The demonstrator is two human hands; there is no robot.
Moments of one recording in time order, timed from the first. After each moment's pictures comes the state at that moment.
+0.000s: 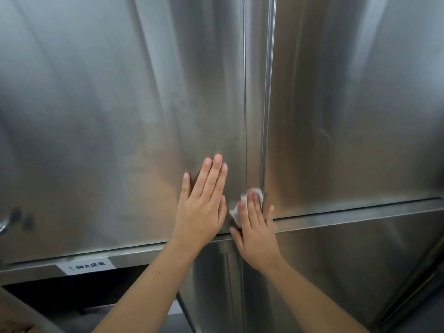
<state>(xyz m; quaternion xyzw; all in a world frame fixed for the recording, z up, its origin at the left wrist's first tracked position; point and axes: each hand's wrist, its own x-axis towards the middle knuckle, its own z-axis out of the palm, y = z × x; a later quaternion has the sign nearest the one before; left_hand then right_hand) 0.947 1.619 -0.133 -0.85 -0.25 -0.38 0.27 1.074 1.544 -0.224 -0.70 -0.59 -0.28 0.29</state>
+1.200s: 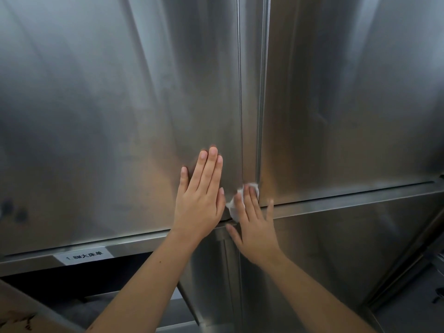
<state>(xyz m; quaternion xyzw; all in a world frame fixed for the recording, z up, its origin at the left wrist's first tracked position) 0.948 1.612 -0.140 -0.86 -0.27 -0.37 0.23 1.064 1.526 -0.220 -0.76 -0.58 -0.21 0.21</state>
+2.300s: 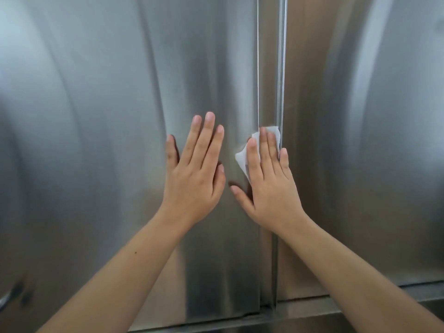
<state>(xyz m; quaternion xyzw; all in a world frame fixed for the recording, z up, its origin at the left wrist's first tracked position) 0.951 1.651 0.050 -0.75 -0.20 -0.53 0.34 1.094 1.577 0.020 -0.61 -0.56 -0.46 0.31</state>
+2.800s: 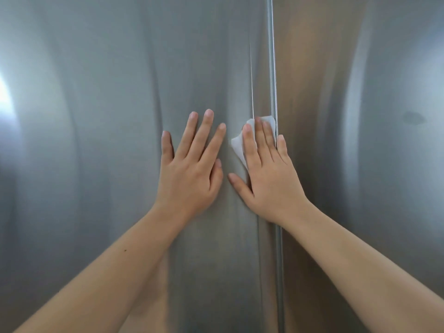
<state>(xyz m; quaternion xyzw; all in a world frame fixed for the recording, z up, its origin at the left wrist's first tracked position) 0.960 1.656 0.163 -0.72 -0.19 -0.56 0.36 1.098 1.580 0.153 -0.58 -0.57 -0.49 0.31</state>
